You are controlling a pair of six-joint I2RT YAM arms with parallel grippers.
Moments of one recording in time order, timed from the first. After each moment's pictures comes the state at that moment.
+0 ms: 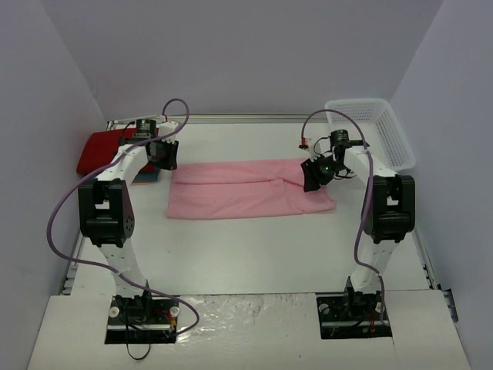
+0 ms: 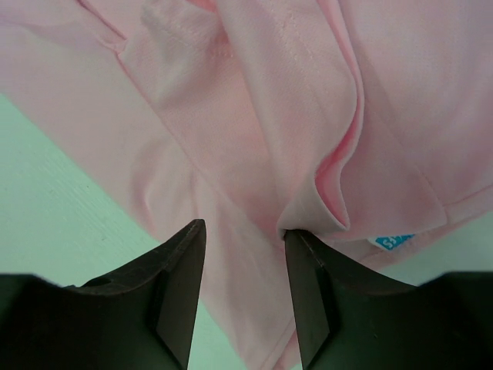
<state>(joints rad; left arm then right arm) -0.01 1.91 1.51 -0.53 0.31 0.24 0.05 1.96 1.42 -0.73 -0.54 -0.57</state>
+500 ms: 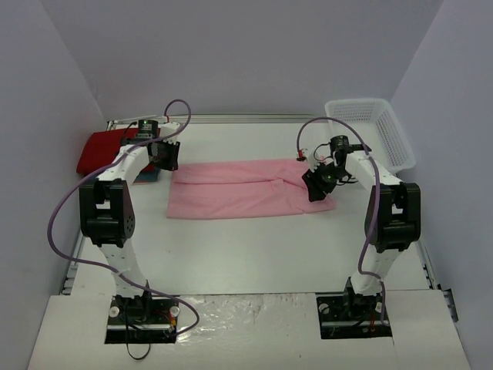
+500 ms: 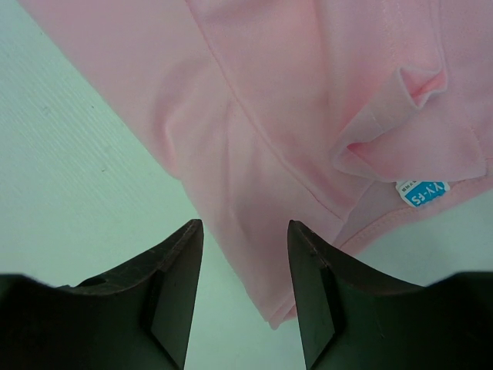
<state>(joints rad) -0.03 1.91 1.51 -0.53 0.30 0.24 0.07 1.83 1.32 -0.83 -0.47 -0.78</state>
